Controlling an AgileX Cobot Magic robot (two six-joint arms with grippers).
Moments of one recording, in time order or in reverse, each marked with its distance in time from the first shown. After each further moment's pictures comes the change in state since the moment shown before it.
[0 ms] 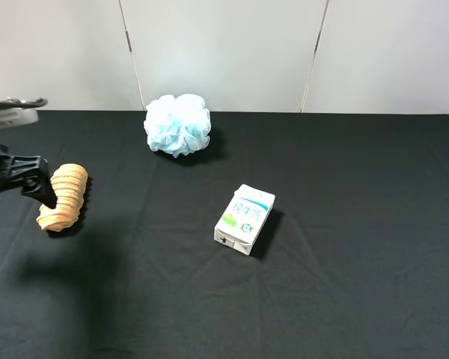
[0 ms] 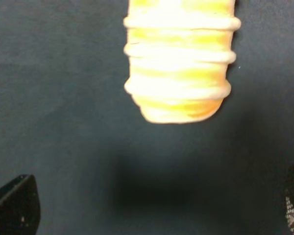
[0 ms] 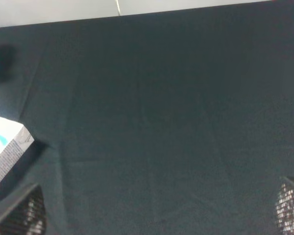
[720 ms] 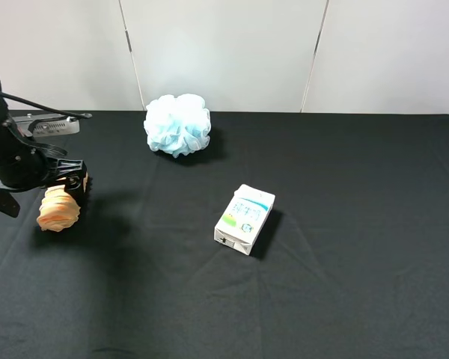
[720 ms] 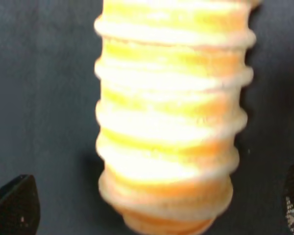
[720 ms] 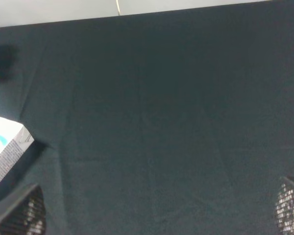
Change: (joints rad) left arm -0.083 0.296 -0.165 0.120 -0.054 -0.168; right arm 0.000 0.000 0.000 0.000 0.000 0.000
